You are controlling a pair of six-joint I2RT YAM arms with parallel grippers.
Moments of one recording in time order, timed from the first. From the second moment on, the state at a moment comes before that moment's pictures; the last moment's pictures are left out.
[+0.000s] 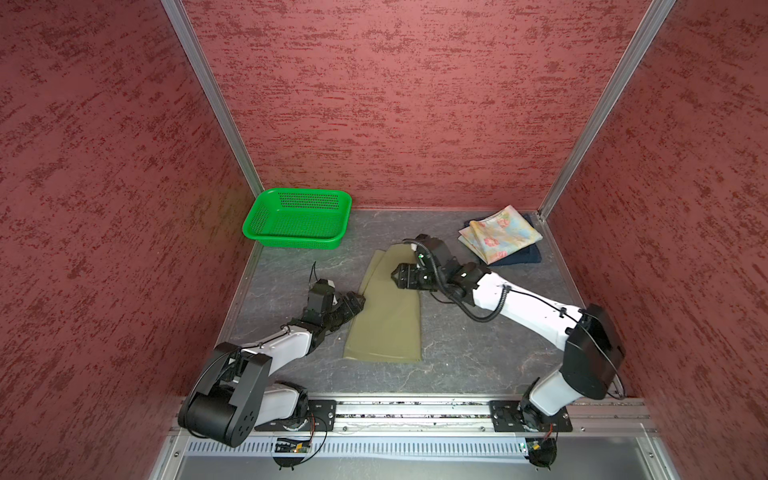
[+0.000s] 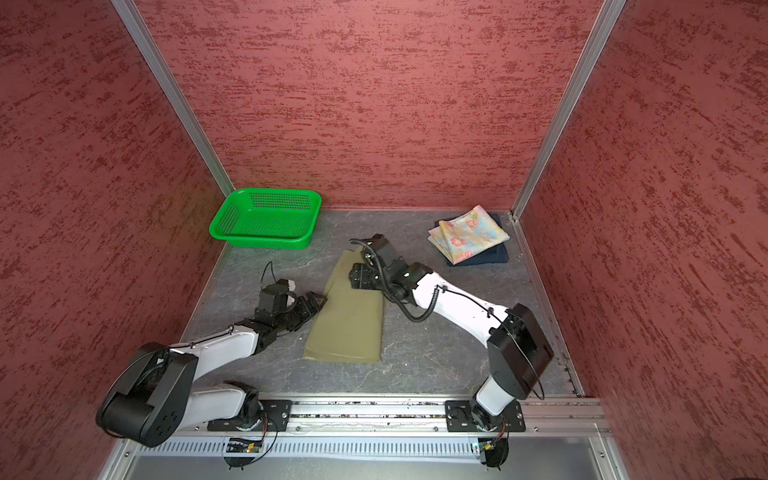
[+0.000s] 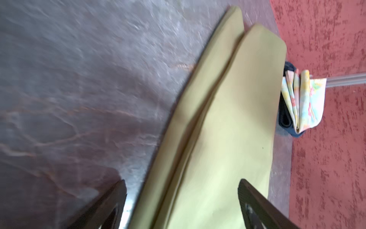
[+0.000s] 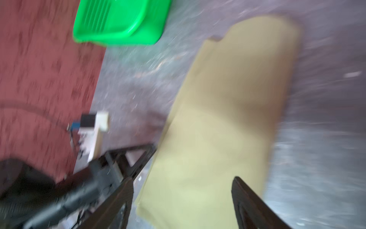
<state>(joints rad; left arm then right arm) -0.31 1.30 0.35 0.19 0.24 -0.92 0.71 1.58 1.22 -0.37 -0.05 0.73</state>
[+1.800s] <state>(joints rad) -0.10 1.44 0.61 -0.10 0.38 -0.90 0.73 2.33 1.85 -0.49 0.25 0.42</state>
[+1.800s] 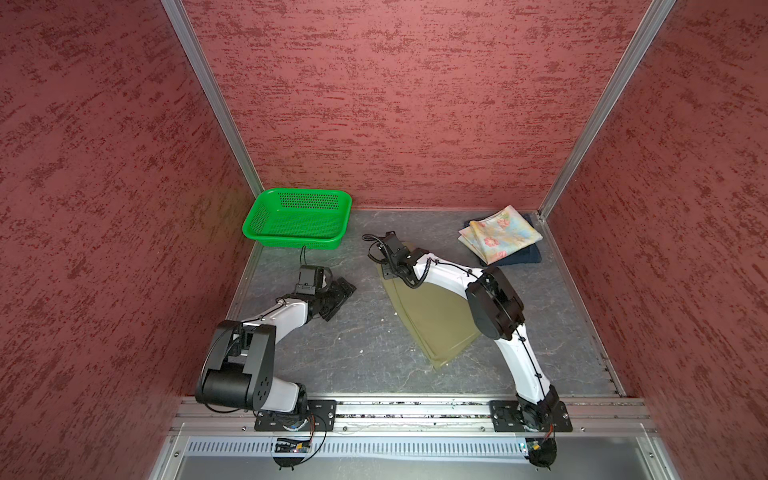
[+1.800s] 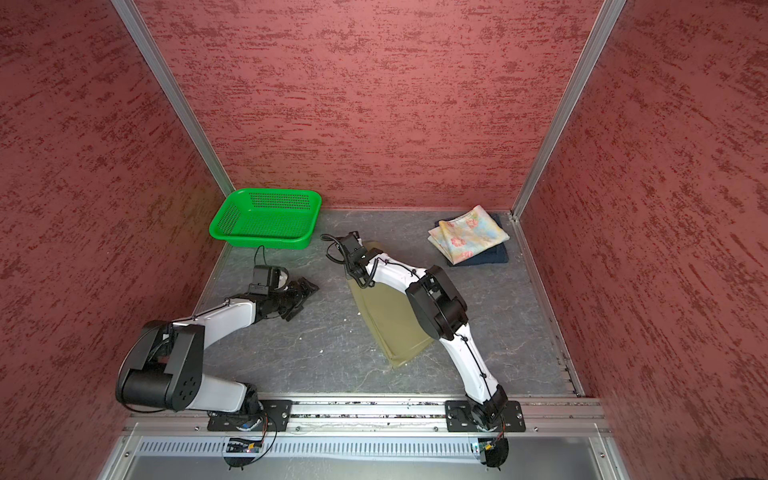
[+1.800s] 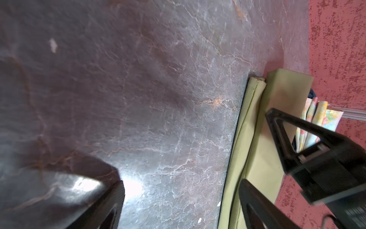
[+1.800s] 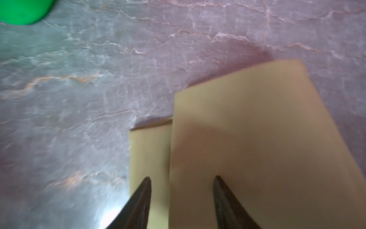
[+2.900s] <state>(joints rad) -0.07 1.42 0.60 -0.04 0.47 -0.92 0.73 2.16 1.79 -0.45 0.18 0.45</state>
